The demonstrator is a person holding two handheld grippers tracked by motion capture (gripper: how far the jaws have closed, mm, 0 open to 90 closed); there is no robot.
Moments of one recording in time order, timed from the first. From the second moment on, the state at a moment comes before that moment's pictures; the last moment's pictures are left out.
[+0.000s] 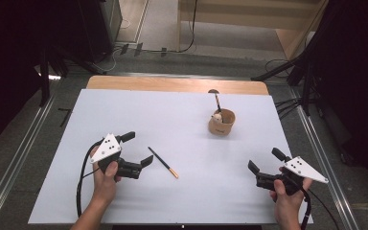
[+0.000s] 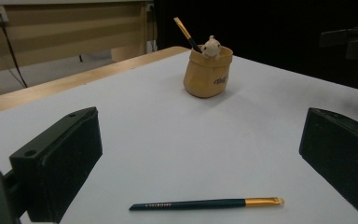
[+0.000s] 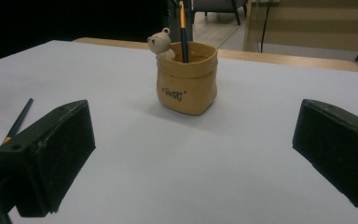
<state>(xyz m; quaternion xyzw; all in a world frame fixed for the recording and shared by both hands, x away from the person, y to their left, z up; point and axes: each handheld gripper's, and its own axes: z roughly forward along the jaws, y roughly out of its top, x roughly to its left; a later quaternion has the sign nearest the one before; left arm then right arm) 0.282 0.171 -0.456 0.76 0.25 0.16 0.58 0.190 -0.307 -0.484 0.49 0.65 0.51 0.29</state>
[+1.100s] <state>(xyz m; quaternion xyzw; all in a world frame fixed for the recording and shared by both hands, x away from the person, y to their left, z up) 0.325 0.101 -0.451 0.91 0.16 0.09 0.37 0.192 -0.302 -0.487 0.49 0.65 0.51 0.28</state>
